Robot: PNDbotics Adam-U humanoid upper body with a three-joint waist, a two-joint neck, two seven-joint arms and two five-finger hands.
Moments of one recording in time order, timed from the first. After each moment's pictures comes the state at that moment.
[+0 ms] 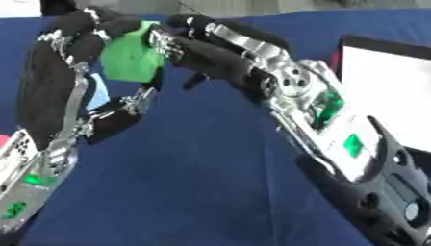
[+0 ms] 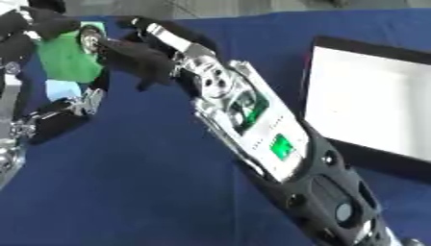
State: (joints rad) left arm -0.49 0.58 -0.36 -1.98 -0.89 0.06 0.52; right arm -0.95 -0.13 0.52 -1.85 -0.19 0.82 -0.02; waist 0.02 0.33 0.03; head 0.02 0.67
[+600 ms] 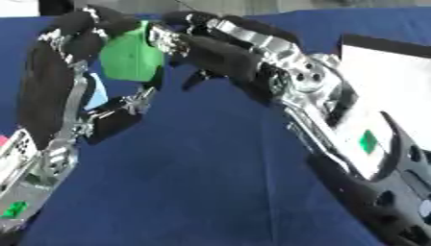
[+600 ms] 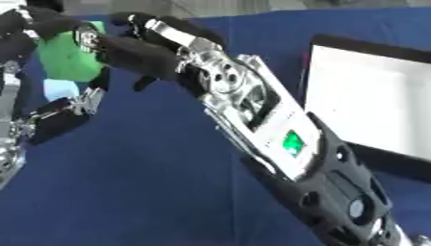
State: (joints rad) left arm -0.49 0.58 -0.36 -1.98 -0.88 0.06 0.52; right arm -0.96 -0.15 0.52 -1.88 -0.24 0.83 0.00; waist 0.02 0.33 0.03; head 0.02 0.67
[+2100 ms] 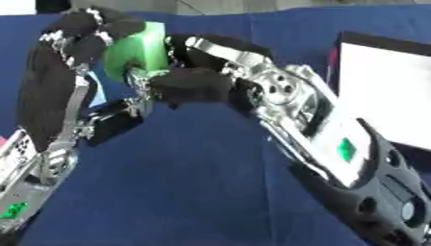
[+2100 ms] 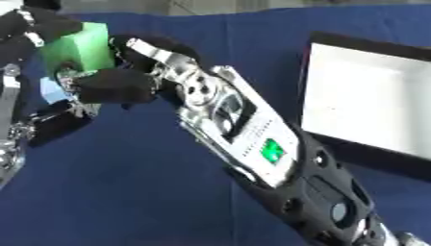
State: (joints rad) left arm -0.51 0.58 -0.38 -1.98 -0.88 0.02 0.53; right arm -0.97 -0.11 0.57 -1.85 -0.29 0.90 -0.10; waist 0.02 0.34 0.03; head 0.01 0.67
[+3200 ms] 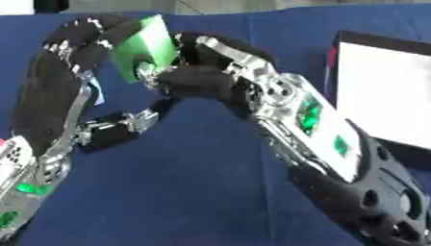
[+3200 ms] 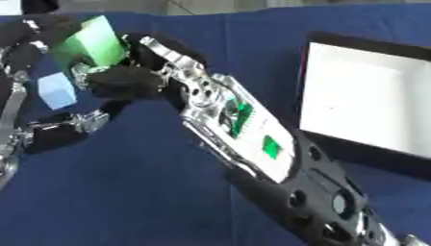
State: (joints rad) left arm -0.46 0.60 -0.37 -2.00 -0.91 0.11 0.38; right arm -0.95 -0.13 0.58 -1.82 -0.49 0.79 -0.33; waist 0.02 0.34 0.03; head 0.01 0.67
